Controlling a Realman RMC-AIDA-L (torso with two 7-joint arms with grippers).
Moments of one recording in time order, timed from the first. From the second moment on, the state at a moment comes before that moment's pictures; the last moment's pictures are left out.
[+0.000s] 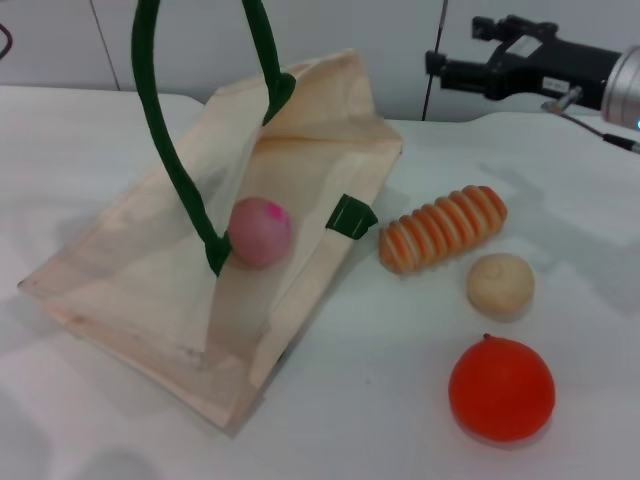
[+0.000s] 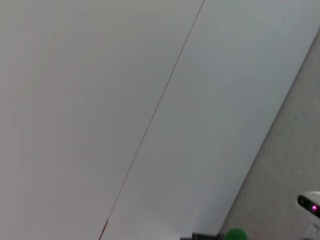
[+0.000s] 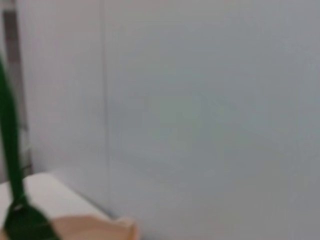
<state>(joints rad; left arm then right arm) -0.96 -1.84 2.86 -0.75 -0.57 1.92 -1.79 0.82 2.01 -0.89 -0.47 1.51 1.01 -1.84</state>
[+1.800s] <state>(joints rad) -0.74 -2.03 2.85 -0.47 -1.22 1.65 -0.94 0.79 2.03 -0.75 -0.19 2.09 0.95 -2.42</state>
